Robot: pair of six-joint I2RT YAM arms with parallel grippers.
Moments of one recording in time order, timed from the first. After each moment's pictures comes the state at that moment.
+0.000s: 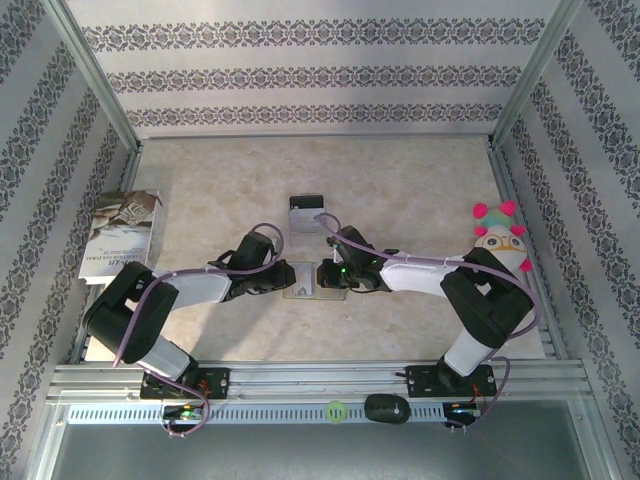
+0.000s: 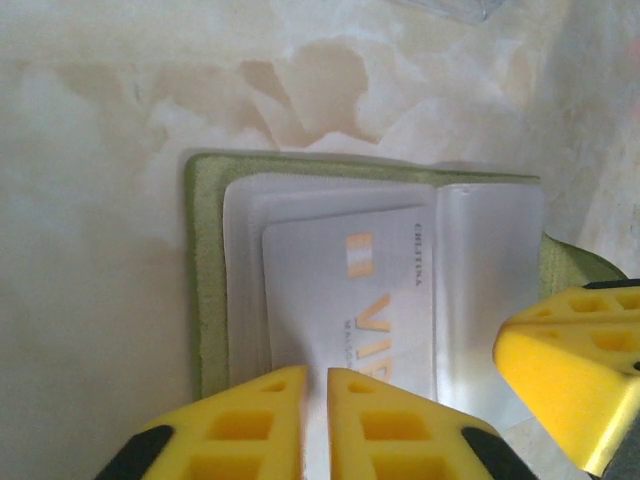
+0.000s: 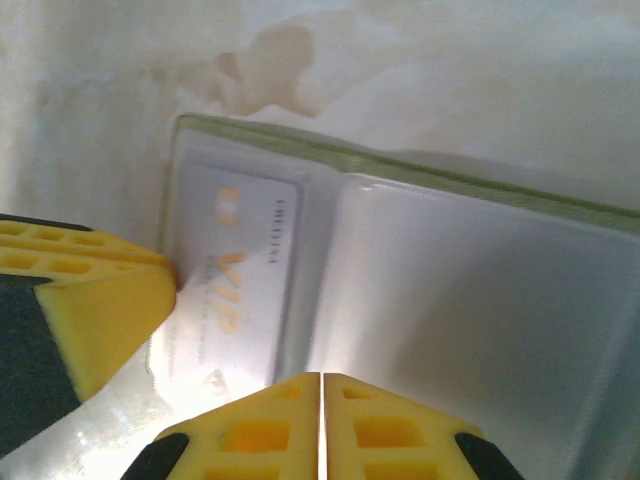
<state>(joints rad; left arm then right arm) -0.54 1.52 0.58 0.06 0.32 -0.76 0.74 1.65 0.79 -0.07 -0.27 0.74</state>
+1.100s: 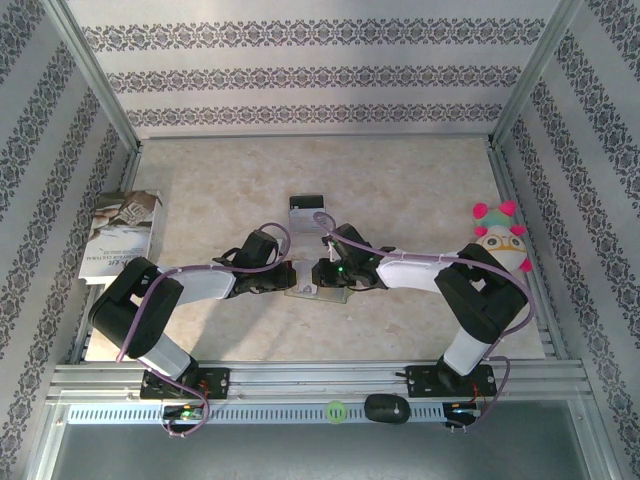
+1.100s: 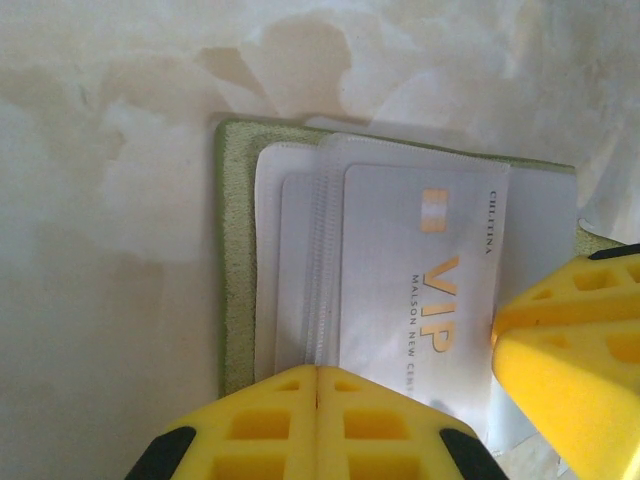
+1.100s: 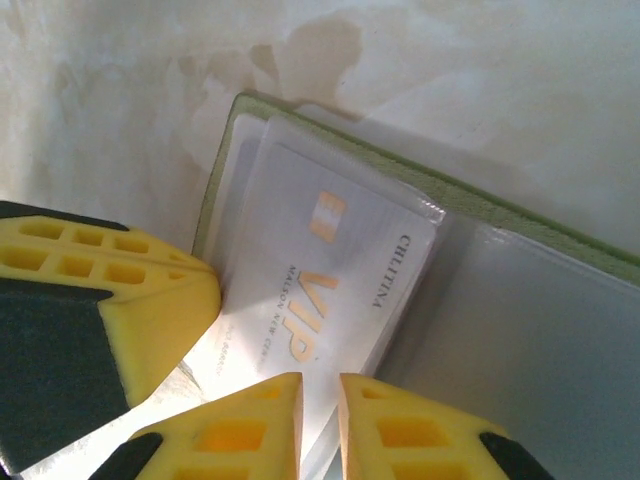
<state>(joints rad) -0.55 1.58 0.63 0.02 0.32 -0.67 0.73 1.69 0.81 -0.05 -0.32 0.71</state>
